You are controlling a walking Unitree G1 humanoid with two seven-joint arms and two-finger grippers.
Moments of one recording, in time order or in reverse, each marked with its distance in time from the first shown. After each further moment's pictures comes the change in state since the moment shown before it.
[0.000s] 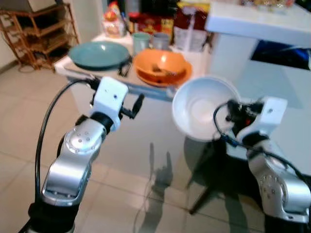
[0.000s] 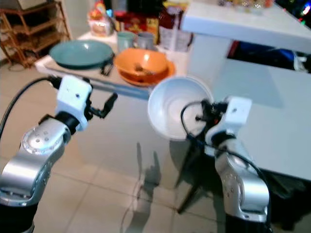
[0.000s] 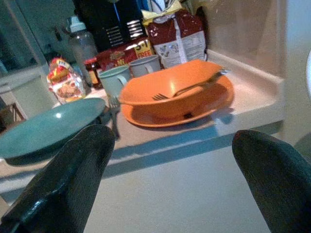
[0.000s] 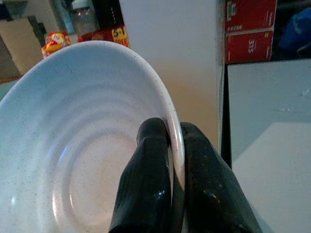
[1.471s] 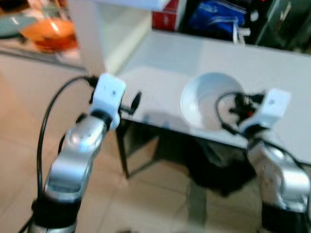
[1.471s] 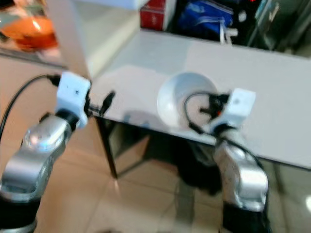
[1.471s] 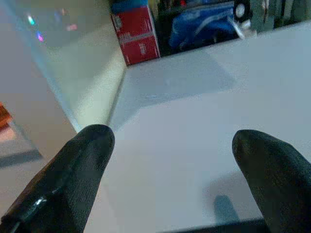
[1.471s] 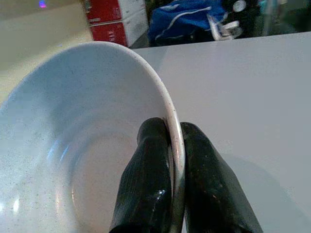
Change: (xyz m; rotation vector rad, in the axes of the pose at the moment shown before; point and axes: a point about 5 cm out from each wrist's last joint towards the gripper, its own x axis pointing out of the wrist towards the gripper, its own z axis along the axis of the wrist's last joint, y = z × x) left arm 0.007 0.005 0.000 -0.001 0.018 0.036; right arm 0.014 0.001 0.009 -0.029 0.016 -0.104
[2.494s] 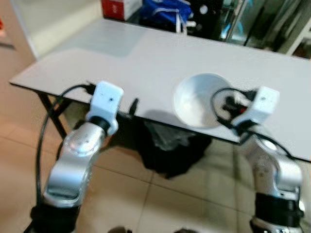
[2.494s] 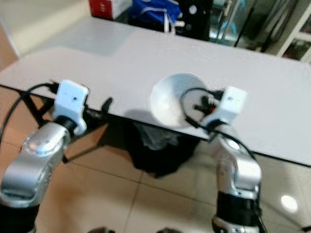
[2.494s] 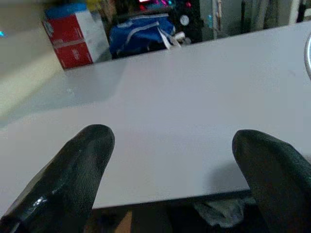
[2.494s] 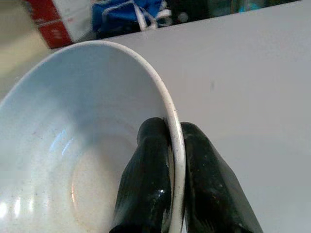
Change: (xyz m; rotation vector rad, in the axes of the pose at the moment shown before) left arm -0.005 0.001 -0.006 -0.019 0.013 0.014; right arm 0.014 0.007 -0.004 0.118 0.077 0.025
